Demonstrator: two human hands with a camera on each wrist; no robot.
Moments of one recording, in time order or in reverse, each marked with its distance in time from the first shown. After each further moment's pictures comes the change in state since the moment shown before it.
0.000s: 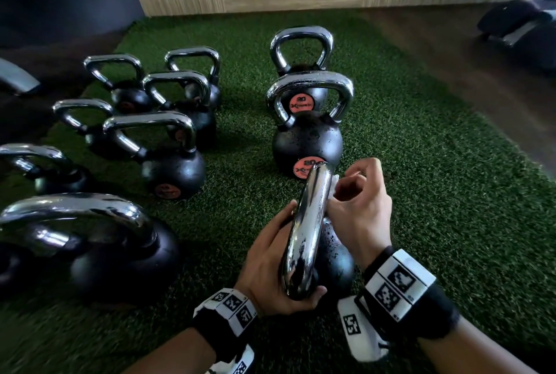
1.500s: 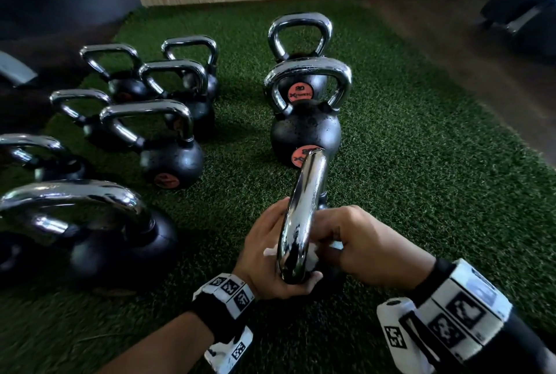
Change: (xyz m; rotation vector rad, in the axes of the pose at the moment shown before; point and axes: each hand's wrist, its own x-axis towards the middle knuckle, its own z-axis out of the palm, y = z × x) left_hand 0.002 0.018 -0.002 0.032 0.048 -0.010; right_hand -0.016 -0.017 -0.051 -0.168 -1.085 -0.348
